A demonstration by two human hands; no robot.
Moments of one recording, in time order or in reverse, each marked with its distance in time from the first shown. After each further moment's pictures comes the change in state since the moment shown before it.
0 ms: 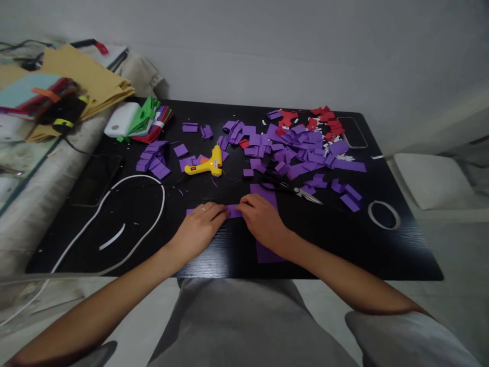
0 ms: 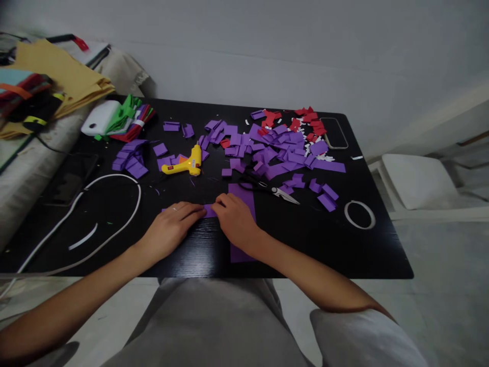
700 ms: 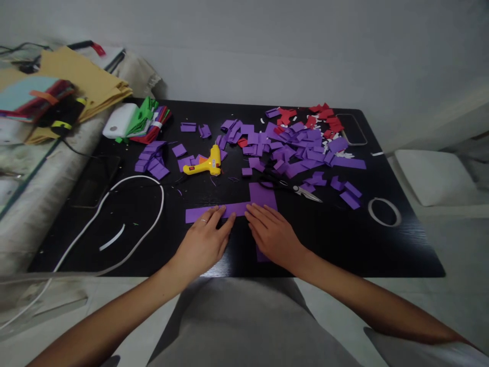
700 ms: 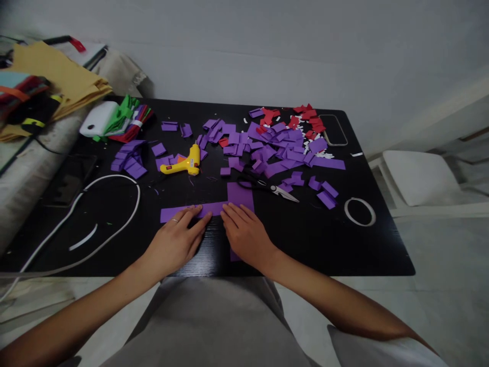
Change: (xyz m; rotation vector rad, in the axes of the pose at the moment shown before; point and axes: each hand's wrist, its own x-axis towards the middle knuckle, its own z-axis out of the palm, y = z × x) left_hand -0.010 0.040 0.005 0.062 -0.063 -0.179; right_hand -0.054 -0.002 -0.002 -0.203 0.122 -0.120
